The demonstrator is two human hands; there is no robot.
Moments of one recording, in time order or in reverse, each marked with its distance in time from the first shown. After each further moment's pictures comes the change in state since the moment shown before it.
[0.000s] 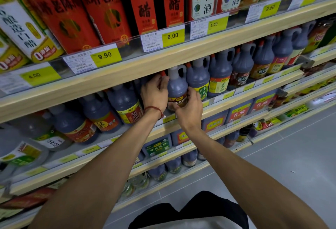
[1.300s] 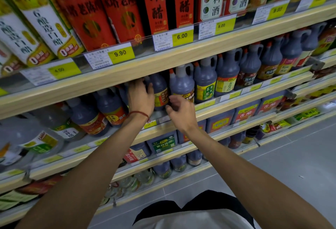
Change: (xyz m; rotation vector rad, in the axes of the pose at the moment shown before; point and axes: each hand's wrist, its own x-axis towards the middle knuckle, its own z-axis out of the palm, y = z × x) left_hand -0.008 -0.025 -0.061 0.319 0.080 0.030; right_hand -0.029 -0.034 0.002 0.031 -0.349 -0.041
